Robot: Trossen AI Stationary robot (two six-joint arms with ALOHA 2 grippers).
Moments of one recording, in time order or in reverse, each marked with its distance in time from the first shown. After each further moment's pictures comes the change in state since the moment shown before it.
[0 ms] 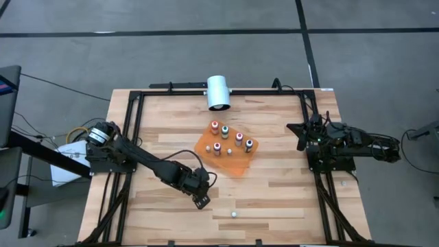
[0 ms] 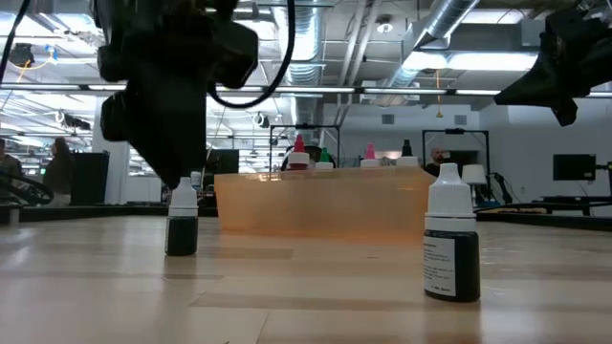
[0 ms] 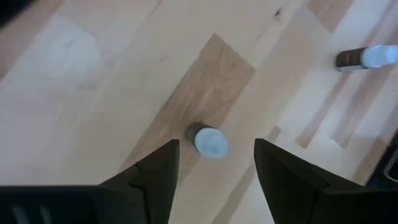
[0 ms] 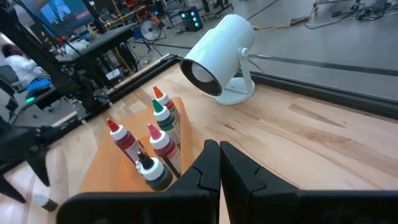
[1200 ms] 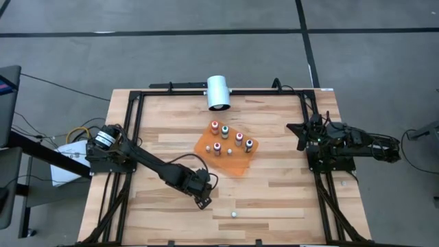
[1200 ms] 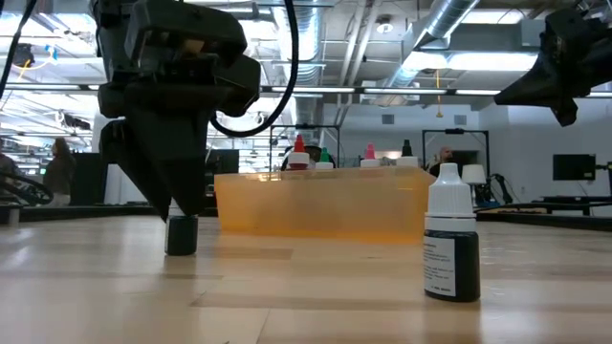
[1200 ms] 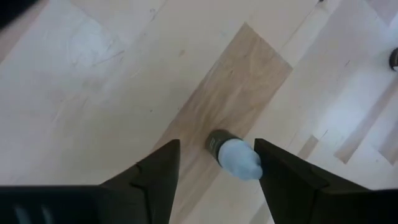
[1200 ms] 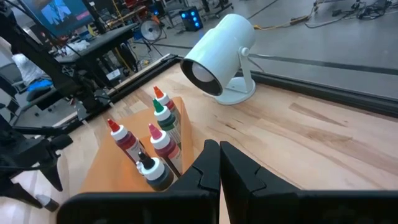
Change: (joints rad) left arm 0.001 0.081 -0.002 0.017 -0.018 -0.015; right arm 0.000 0.000 -0.001 0.000 -0.001 0.008
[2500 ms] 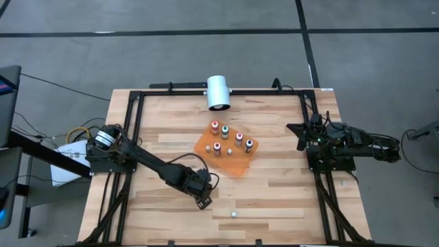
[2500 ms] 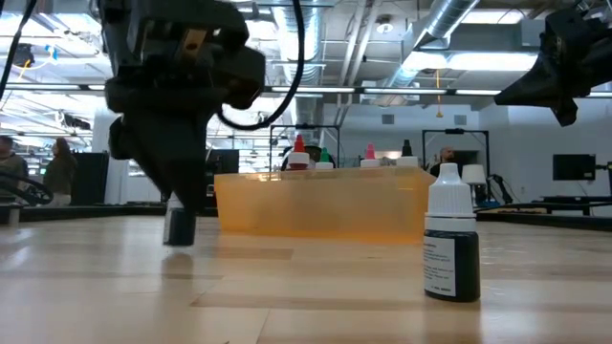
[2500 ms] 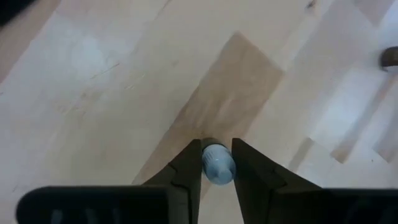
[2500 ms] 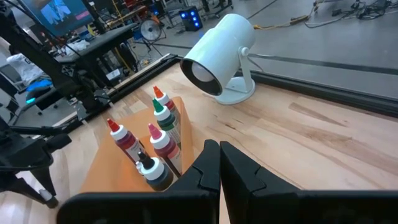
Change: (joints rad) left arm 0.002 -0.002 0.010 -0.003 -0.012 0.037; right arm 0.000 0.000 0.000 0.000 0.000 0.000
